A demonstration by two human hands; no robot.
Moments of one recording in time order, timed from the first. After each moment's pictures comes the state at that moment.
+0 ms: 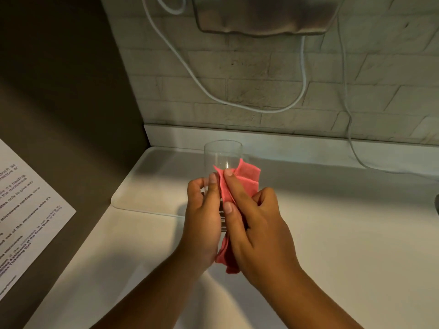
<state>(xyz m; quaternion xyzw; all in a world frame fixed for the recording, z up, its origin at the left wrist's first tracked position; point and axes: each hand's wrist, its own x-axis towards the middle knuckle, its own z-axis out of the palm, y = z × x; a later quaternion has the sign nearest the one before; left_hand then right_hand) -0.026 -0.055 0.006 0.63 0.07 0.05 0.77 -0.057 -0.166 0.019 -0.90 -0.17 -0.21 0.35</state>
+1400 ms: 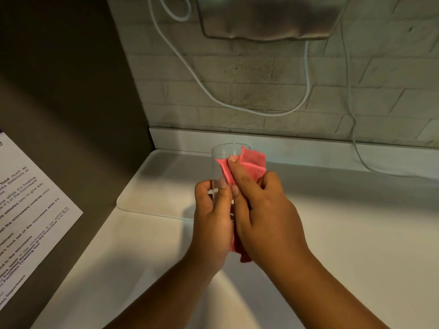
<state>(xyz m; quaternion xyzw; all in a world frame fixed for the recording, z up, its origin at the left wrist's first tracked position) -0.034 -0.064 0.012 0.64 0.06 0.07 0.76 -0.041 -0.167 0.044 -0.91 -0.16 -0.23 0.30</state>
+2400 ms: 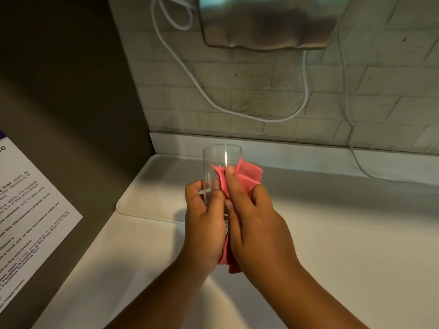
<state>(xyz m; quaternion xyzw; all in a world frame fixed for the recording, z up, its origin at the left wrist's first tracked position) -0.033 -0.055 0.022 0.67 0.11 0.08 0.73 -0.049 -0.157 0.040 -0.91 -0.17 -0.21 0.31</state>
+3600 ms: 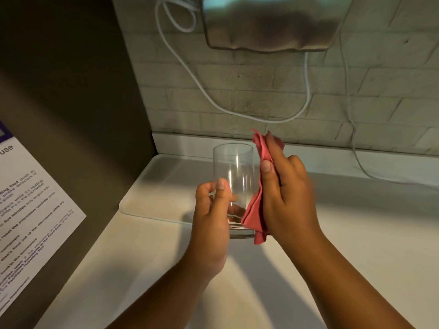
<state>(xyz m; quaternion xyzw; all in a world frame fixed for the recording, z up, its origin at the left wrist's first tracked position) -0.039 -0.060 0.030 0.61 0.08 0.07 0.78 -0.008 -0.186 0.056 -0.83 -0.12 -0.29 0.47</state>
